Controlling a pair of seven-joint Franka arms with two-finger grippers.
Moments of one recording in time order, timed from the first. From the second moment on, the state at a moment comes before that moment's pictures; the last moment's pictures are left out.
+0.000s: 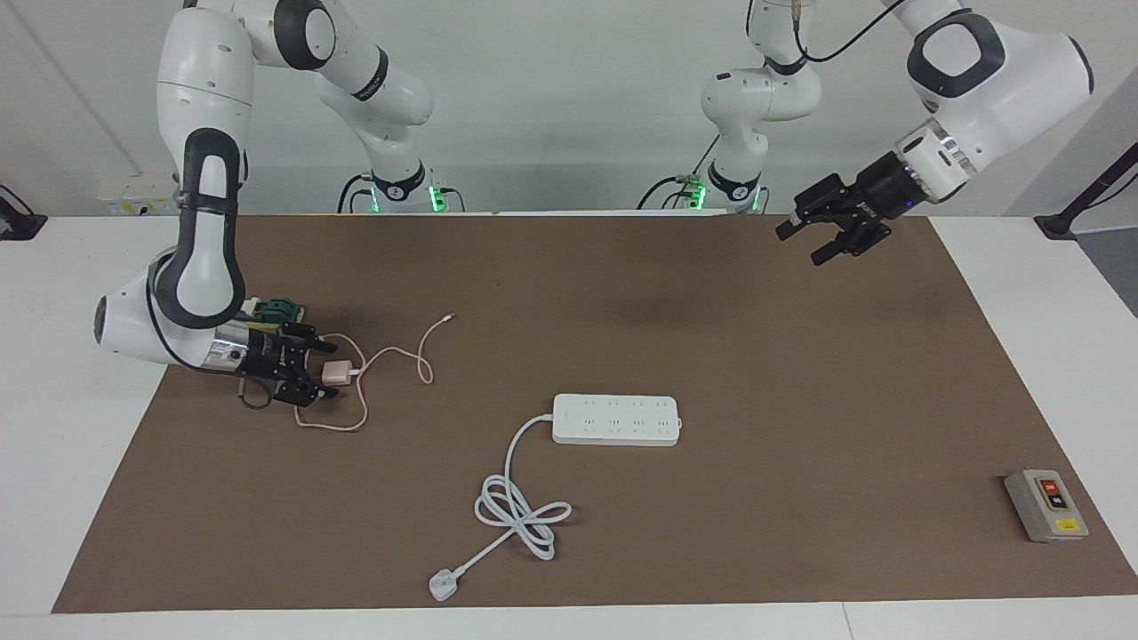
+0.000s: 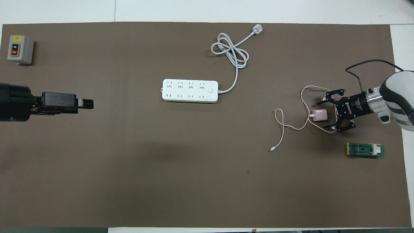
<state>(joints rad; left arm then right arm) 0.00 -0.14 0.01 -1.95 -0.81 1.75 0.21 -0.35 0.47 0.03 -1.86 0.61 1.83 0.74</state>
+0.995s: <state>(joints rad) -0.11 0.16 0.00 -2.17 -1.57 1.72 0.82 -0.36 0.46 0.03 -1.88 0.63 1.87 0.73</state>
